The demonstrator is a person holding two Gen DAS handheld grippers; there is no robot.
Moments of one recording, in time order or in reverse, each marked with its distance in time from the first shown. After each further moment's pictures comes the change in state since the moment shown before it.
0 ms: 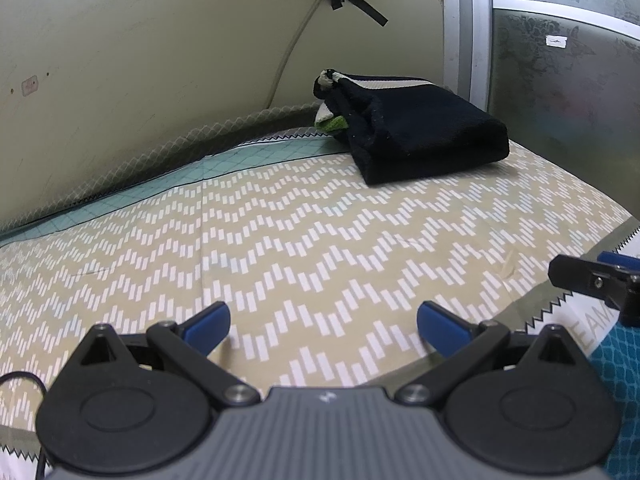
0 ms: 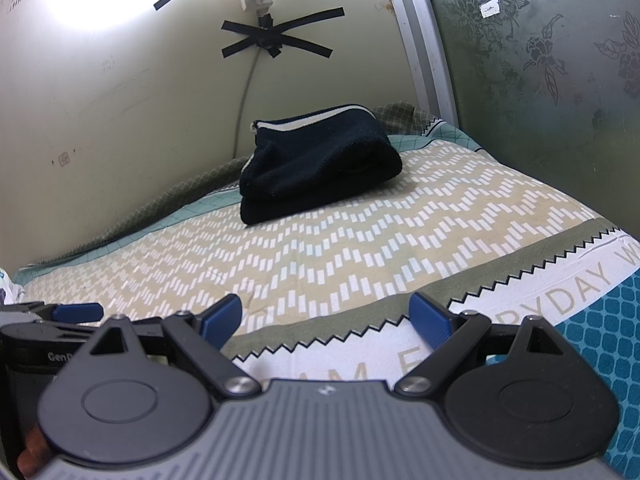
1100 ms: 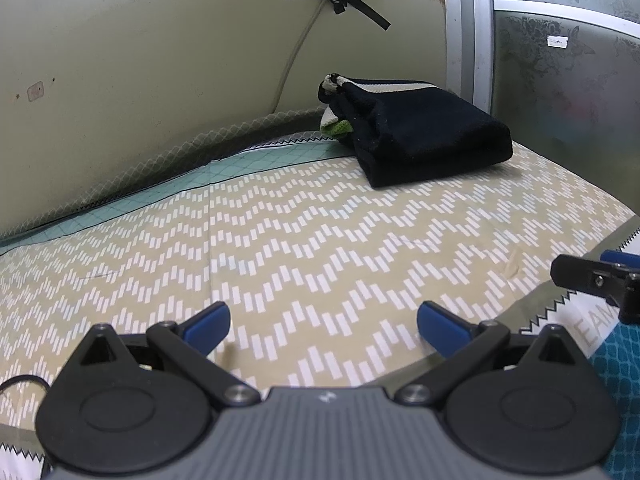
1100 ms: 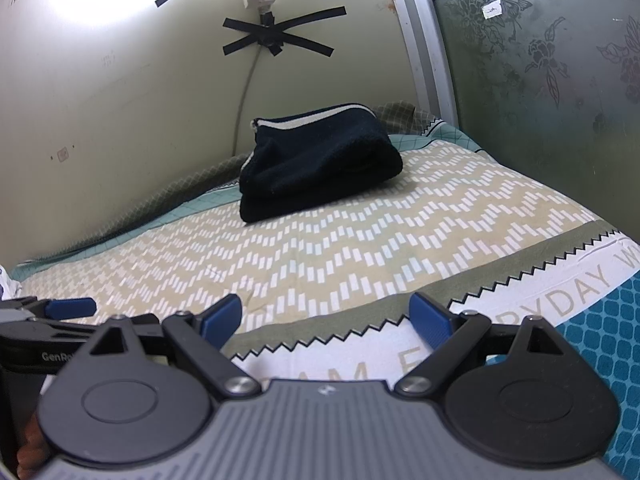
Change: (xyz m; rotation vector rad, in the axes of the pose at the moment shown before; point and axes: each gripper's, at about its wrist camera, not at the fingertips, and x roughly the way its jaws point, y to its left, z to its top) left arm -0.004 0.001 0.000 0.003 -0.013 0.025; right arm 0.001 -0.005 0.003 -0.021 0.009 0.008
